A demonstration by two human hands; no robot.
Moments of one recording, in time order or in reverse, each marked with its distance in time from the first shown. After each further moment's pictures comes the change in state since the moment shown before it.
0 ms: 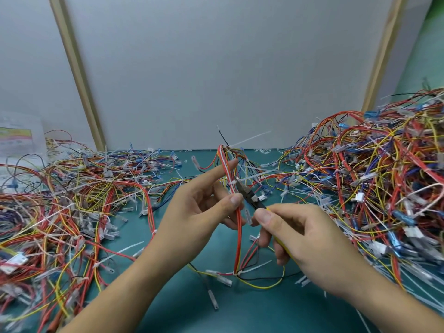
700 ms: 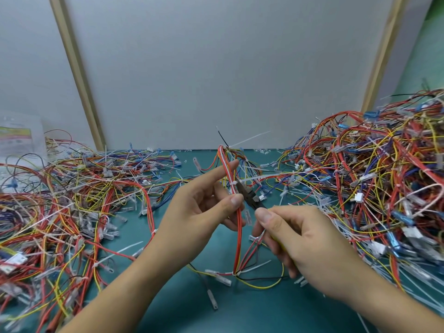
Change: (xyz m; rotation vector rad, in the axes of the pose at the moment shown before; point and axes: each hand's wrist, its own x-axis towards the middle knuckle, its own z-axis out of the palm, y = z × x) left_hand 0.000 0.001 0.000 -0.007 0.003 -0.017; right_hand 0.000 0.003 0.000 -0.037 -0.019 -0.021
